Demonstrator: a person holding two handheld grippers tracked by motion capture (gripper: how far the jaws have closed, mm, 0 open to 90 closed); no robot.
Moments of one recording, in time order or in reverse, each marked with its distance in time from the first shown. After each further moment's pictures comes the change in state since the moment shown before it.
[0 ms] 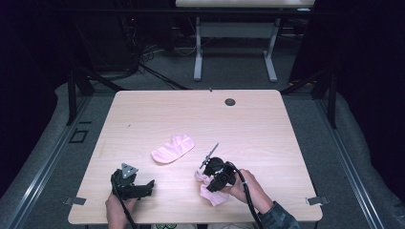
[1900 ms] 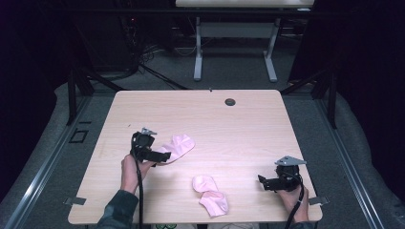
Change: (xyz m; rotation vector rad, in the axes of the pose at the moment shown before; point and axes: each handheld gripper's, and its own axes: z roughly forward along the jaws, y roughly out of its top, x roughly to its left) left arm -0.011 0.126 0.030 0.128 -0.182 0.030; right arm -0.107 -0.193 0.001 -0.539 -0.418 0.422
